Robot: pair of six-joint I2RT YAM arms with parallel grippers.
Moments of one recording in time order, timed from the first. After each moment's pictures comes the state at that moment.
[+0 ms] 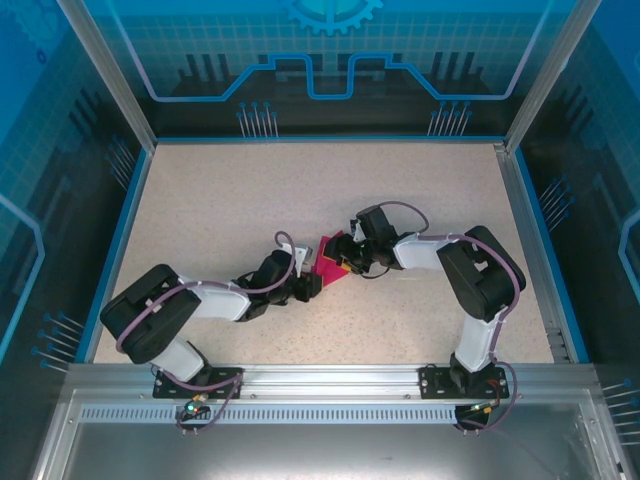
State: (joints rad) left arm -0.69 1.56 0.46 0.41 0.10 -0.53; right arm 0.54 1.84 0.91 0.04 -0.47 0.95
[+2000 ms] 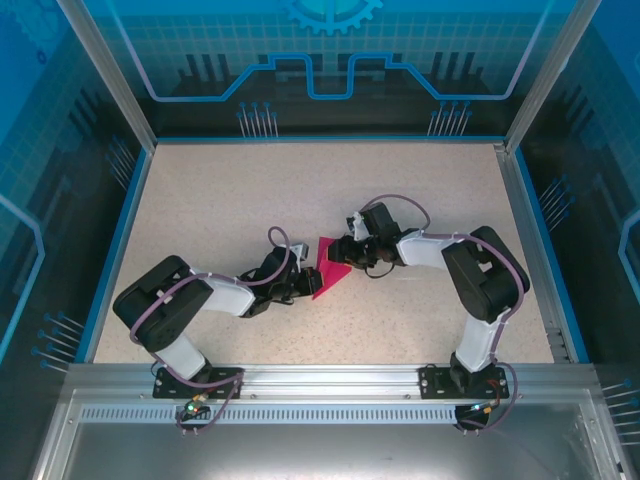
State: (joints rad) left arm -0.66 1.64 0.48 0.49 0.21 -0.83; right arm 0.52 1.82 0.93 -0.03 -0.53 0.67
